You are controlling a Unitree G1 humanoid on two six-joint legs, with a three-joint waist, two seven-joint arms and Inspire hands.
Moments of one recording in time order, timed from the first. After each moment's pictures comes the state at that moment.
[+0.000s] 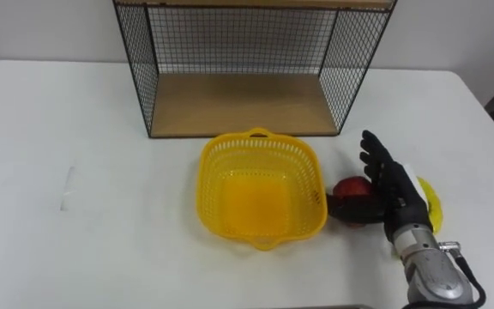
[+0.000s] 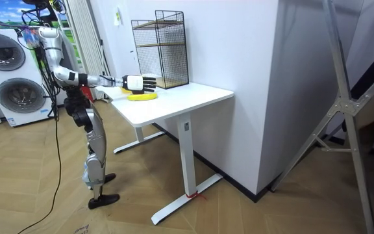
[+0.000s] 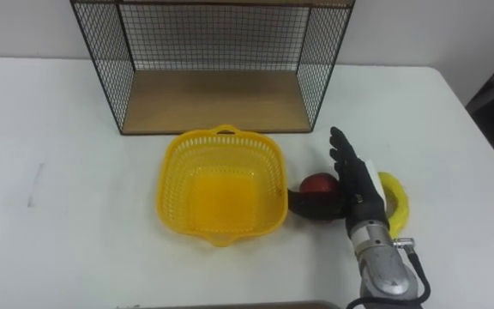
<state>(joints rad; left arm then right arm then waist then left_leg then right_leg) 0.28 0.22 0.03 1.00 0.34 0.04 0.11 0.12 -0.30 0.06 0.20 0.15 -0.08 -0.04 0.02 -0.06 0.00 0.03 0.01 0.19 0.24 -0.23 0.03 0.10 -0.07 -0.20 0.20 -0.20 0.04</state>
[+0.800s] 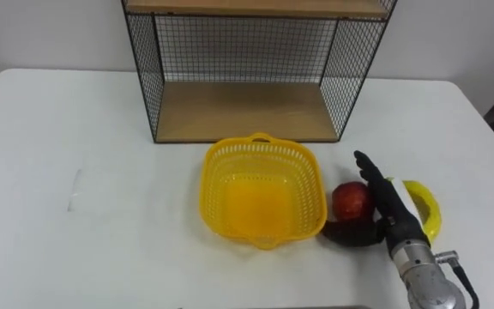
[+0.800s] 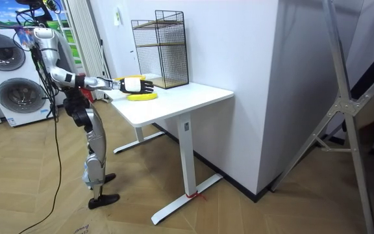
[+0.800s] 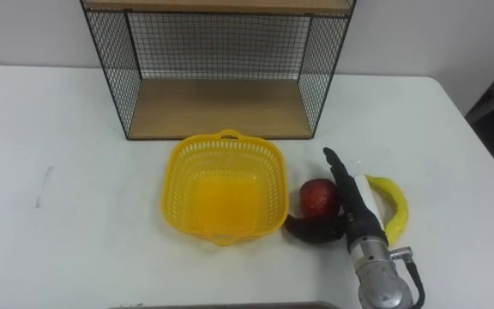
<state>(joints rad) 0.30 0.22 0.06 1.01 0.37 0.06 0.06 0.13 -0.28 0.05 0.29 -0.21 -0.12 -0.04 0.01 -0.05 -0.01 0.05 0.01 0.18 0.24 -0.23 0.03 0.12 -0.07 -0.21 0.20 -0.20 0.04</state>
